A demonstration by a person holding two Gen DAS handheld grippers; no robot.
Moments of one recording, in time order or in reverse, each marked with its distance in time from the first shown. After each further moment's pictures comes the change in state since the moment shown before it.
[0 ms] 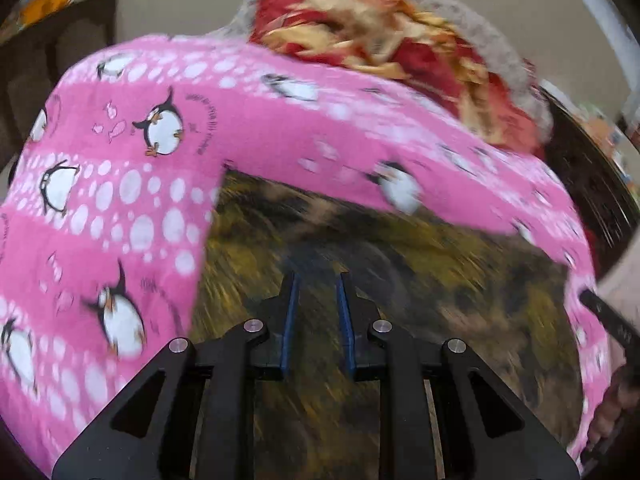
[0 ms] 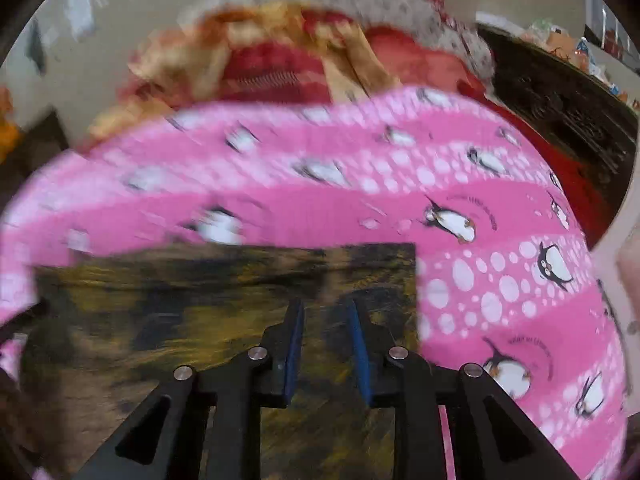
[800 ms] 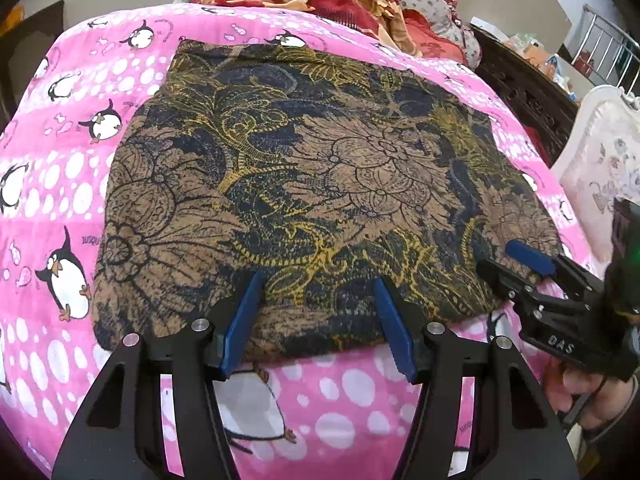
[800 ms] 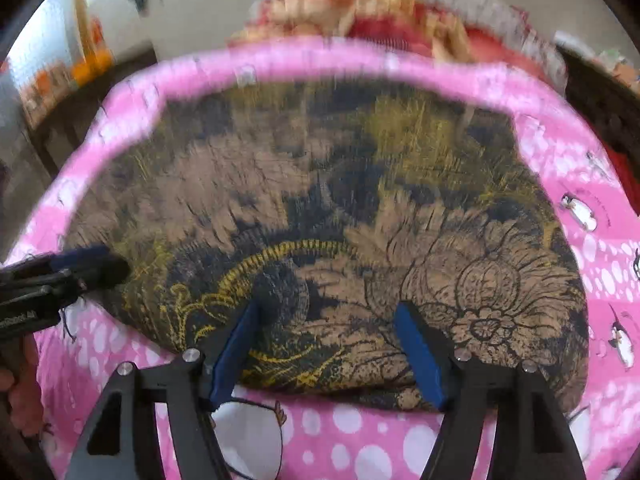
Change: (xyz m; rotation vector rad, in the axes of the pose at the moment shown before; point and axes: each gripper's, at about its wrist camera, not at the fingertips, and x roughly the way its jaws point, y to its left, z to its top) left arm -0.062 -0.020 -0.145 0.142 0.104 -0.133; right arm -0.055 0.054 -0.175 -0.203 0.022 0.188
